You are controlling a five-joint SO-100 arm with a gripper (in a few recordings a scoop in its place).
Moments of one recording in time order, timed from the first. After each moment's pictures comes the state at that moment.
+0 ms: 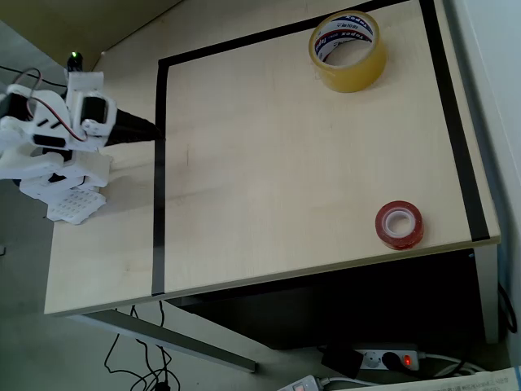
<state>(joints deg) 1.0 179.2 154.8 59.8 0.9</state>
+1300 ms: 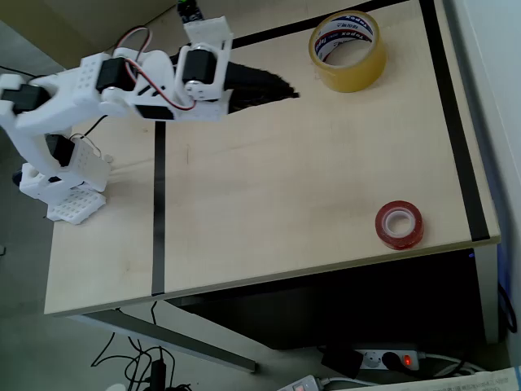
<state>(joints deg) 11.3 70.5 55.5 23.5 3.9</state>
